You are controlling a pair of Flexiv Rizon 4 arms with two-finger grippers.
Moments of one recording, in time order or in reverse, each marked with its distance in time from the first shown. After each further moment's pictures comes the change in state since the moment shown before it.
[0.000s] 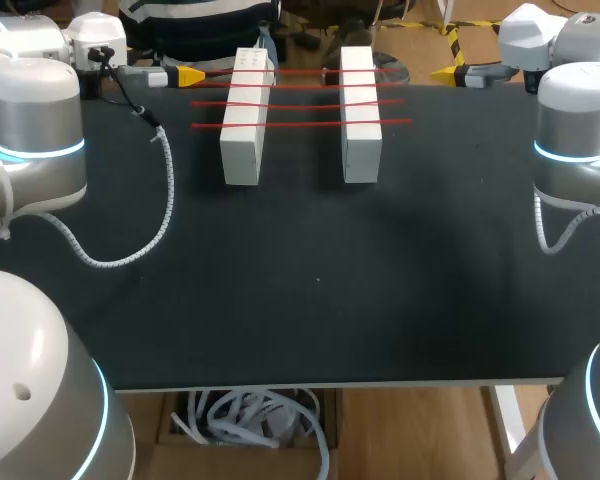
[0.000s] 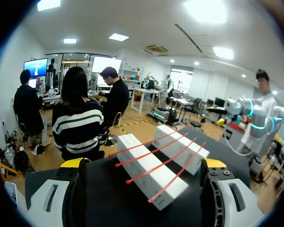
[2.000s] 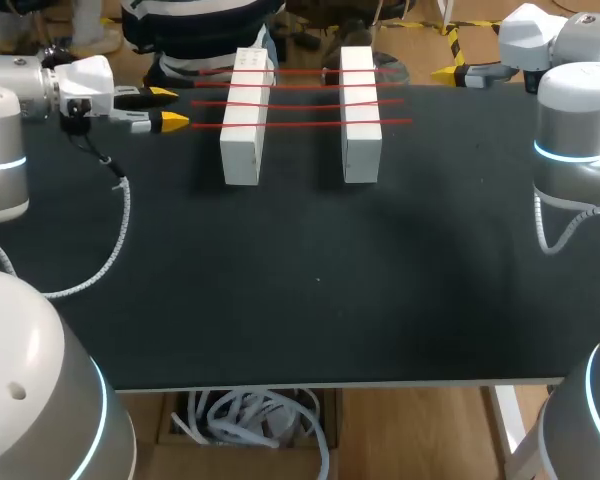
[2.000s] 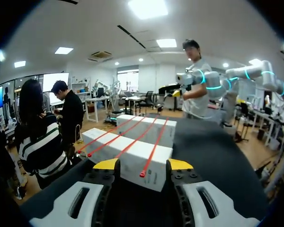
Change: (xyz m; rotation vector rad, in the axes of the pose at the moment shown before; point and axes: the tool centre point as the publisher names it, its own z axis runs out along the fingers) left arm 0.017 0.074 0.004 0.042 0.435 0.310; right arm 0.000 0.000 0.000 0.000 0.000 0.000
